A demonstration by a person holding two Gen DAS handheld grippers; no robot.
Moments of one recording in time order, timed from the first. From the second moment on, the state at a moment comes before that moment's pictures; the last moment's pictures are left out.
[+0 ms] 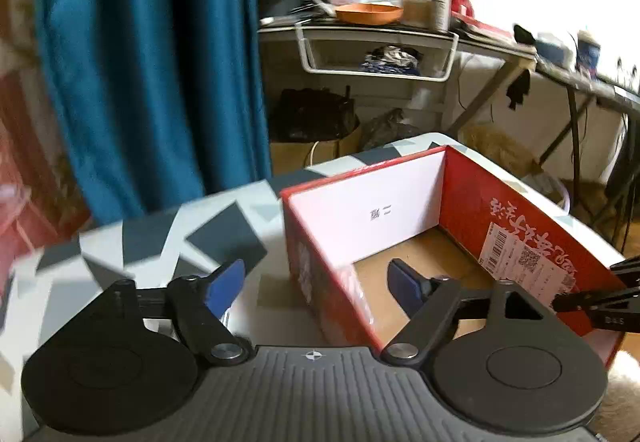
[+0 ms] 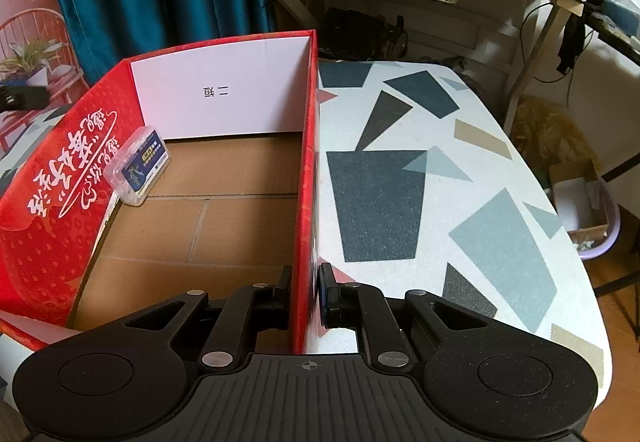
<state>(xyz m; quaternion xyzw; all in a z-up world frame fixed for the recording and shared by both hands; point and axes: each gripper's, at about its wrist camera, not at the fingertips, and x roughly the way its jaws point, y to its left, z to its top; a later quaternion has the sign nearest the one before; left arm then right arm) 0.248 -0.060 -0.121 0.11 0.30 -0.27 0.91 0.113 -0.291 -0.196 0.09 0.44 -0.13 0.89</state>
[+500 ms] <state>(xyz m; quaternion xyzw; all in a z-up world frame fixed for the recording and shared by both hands) 0.247 -0.036 -0.211 0.09 0.42 -0.19 0.88 0.114 -0.290 -0.196 0.08 0.44 -0.13 0.89</state>
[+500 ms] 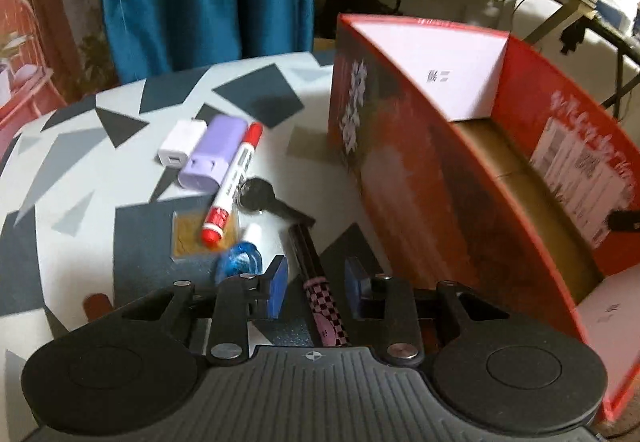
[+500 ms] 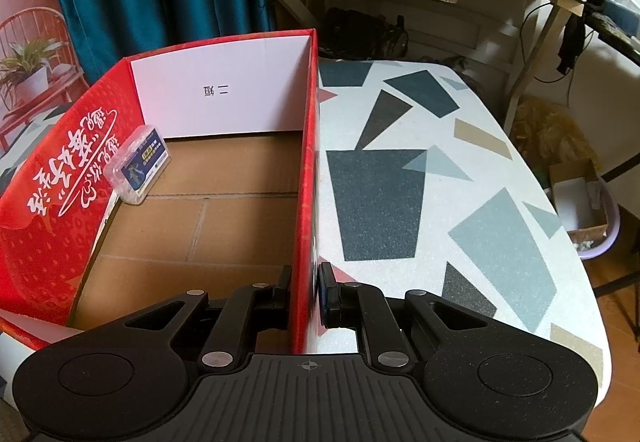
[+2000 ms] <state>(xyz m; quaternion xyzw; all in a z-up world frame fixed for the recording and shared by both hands) 0.214 -0.014 -0.232 0.06 0.38 -0.12 0.91 0.111 -0.290 -0.196 0.09 0.43 -0.13 0.89</state>
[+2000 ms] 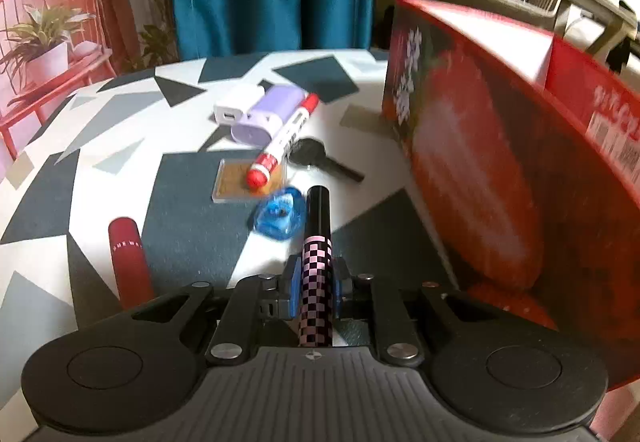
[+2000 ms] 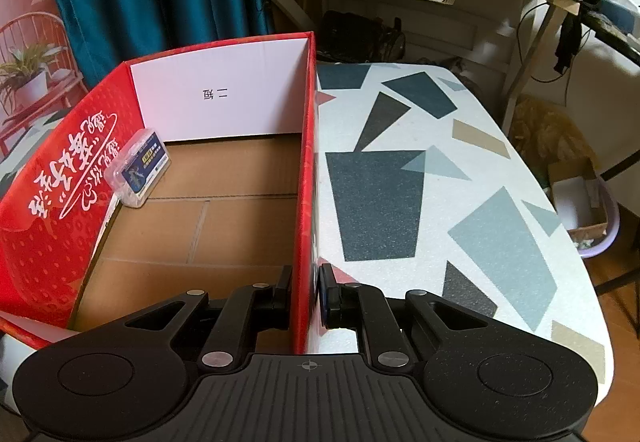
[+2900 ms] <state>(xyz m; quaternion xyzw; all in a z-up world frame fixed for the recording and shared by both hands) 0.234 -0.044 -0.135 0.04 0.29 -0.20 0.94 0.115 -0.290 -0.196 0.09 0.44 -0.13 0.89</state>
